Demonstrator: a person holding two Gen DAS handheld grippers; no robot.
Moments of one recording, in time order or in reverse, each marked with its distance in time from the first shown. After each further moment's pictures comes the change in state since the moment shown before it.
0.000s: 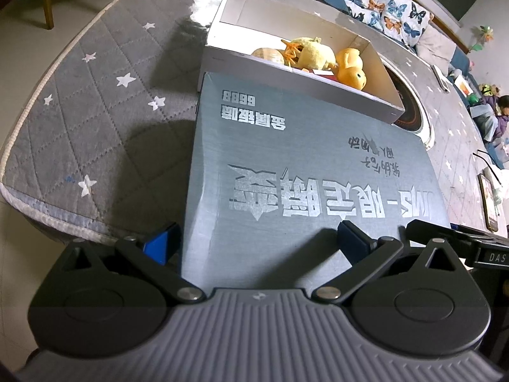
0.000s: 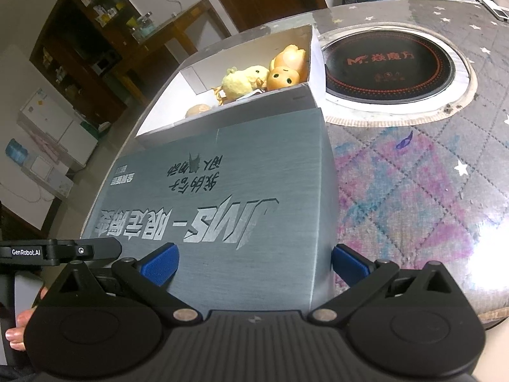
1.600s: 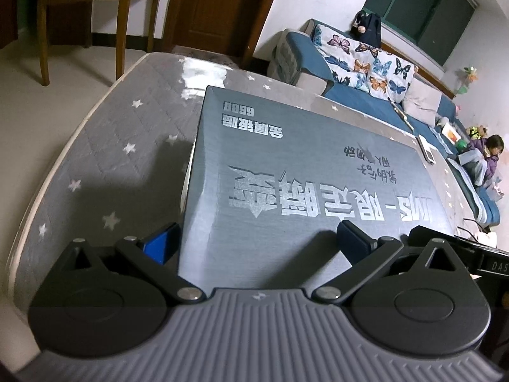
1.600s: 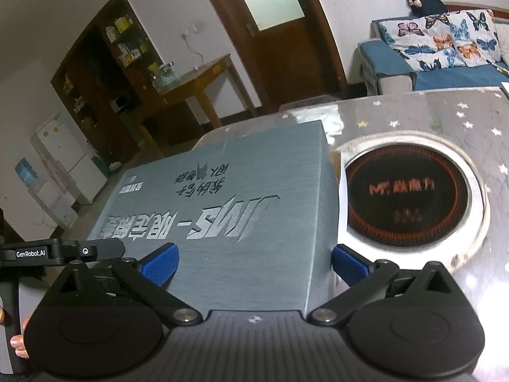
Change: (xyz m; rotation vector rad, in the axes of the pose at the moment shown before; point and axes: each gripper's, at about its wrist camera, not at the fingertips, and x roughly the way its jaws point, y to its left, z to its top) left arm -0.031 -0.026 0.115 0.025 -0.245 -0.023; right arm -0.026 0.026 0.112 -0.088 -0.223 0.018
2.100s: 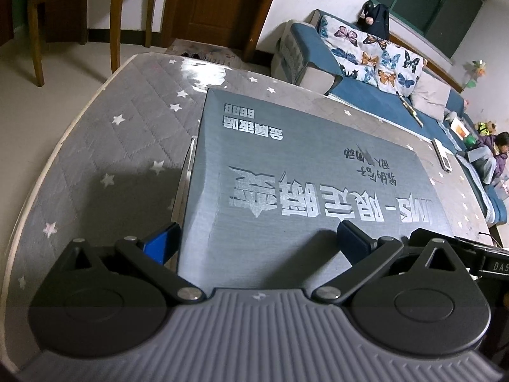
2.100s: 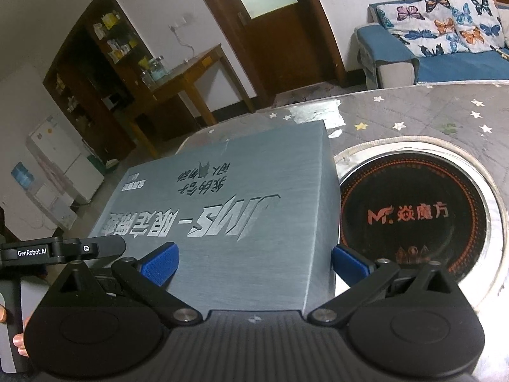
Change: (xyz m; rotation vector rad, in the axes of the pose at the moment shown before) left arm 0.074 0.001 0.056 0.003 0.052 0.017; right arm 0.065 -0.039 0.051 0.036 0.058 0.010
